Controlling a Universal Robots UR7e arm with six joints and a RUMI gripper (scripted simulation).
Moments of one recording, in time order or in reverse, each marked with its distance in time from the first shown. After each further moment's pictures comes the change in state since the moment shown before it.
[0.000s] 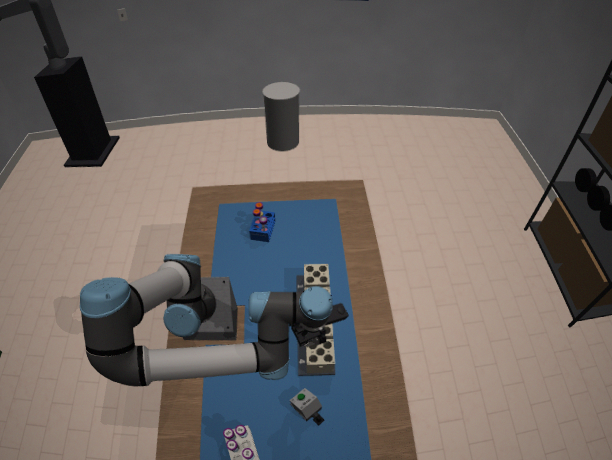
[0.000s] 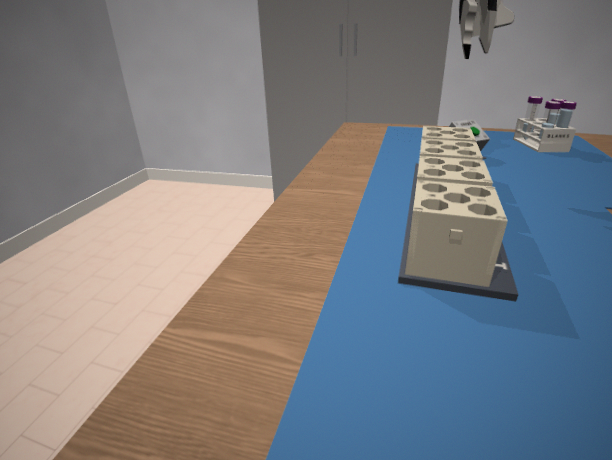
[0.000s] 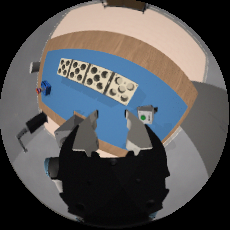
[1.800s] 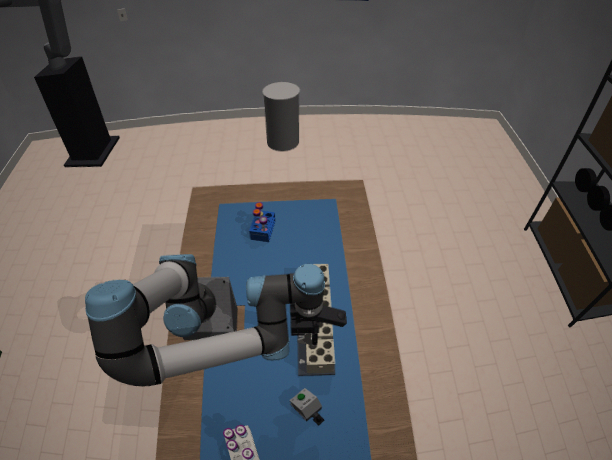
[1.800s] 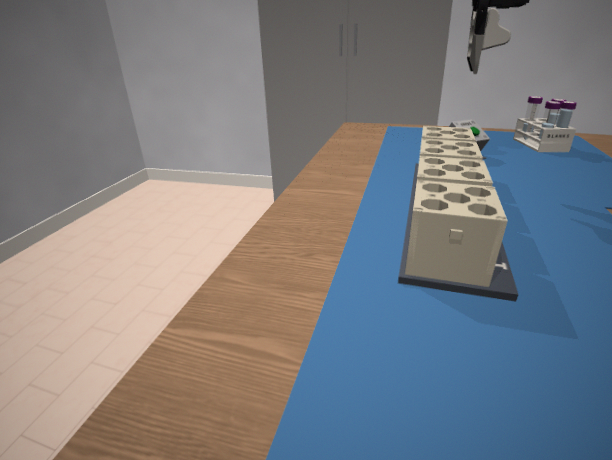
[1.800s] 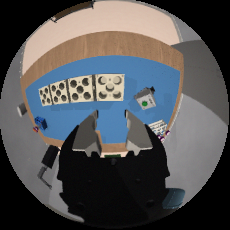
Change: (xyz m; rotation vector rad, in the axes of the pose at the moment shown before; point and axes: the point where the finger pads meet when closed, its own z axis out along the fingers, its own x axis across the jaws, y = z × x) arm 0.005 0.002 0.027 -0.012 0.219 0.432
